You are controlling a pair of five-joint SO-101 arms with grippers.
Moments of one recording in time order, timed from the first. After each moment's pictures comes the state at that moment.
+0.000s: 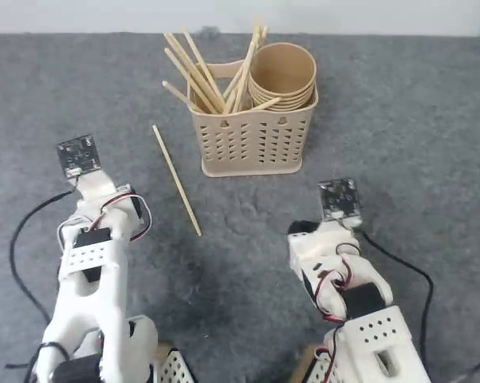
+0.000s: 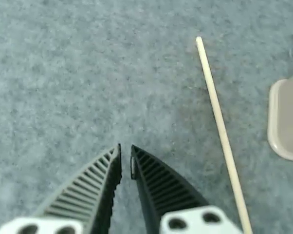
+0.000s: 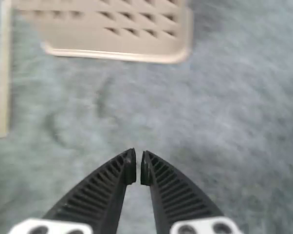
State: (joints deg) left arm -19.6 -30.1 70.7 20.3 10.9; right arm -23.6 -73.3 84.0 41.6 -8.0
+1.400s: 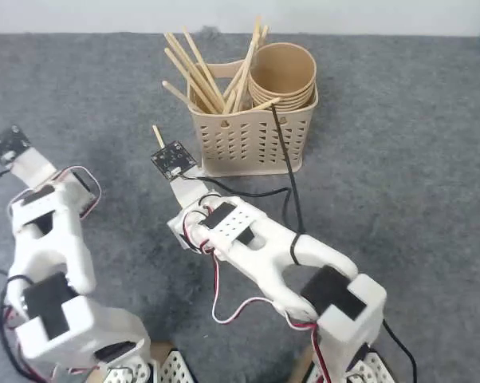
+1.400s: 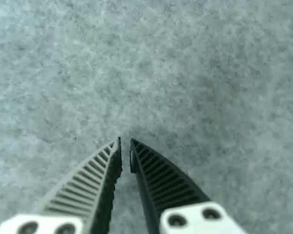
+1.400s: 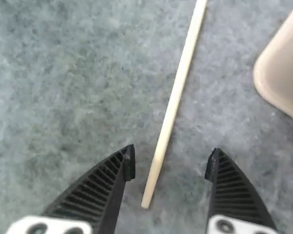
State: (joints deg) left arm -35.4 1.4 40.7 31.2 17.8; right arm -50.9 15.4 23.9 28.9 -8.3
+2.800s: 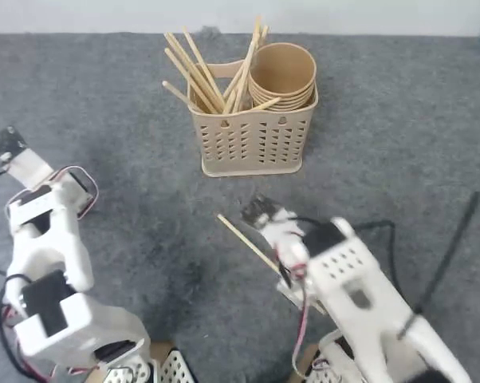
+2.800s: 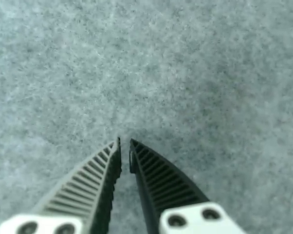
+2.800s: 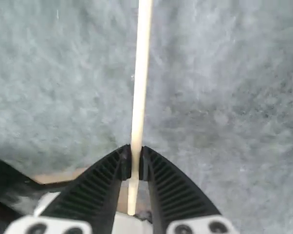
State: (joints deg) left arm -36.2 2.4 39.7 31.5 18.0; right arm -31.9 -38.7 57.3 80.7 19.9
